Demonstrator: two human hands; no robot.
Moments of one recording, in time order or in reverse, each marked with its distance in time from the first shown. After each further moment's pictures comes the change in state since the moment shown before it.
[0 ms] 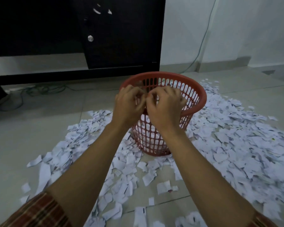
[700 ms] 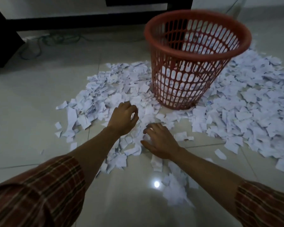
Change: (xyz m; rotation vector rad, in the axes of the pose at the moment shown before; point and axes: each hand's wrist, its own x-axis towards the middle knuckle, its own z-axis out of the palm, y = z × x) left_hand -0.209 -0.093 -0.028 0.293 -0.498 -0.162; right_hand -0.247 0.056 0.055 0.061 -0.894 -0.358
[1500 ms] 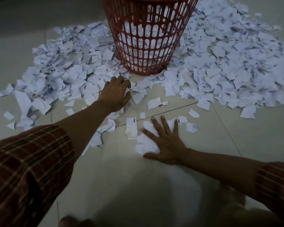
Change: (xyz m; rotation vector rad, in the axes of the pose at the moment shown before) left_hand 0.022 0.049 0.054 0.113 -0.241 0.199; right_hand -0.153 0.017 0.014 -0.249 -0.311 0.232
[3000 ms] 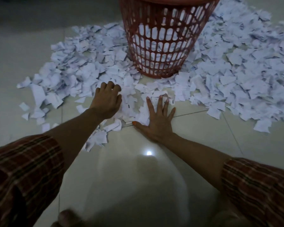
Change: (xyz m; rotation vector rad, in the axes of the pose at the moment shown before) left_hand -0.043 -0.036 0.001 0.157 0.033 -0.174; right_hand 0.095 -0.017 -0.011 0.330 0.189 0.331
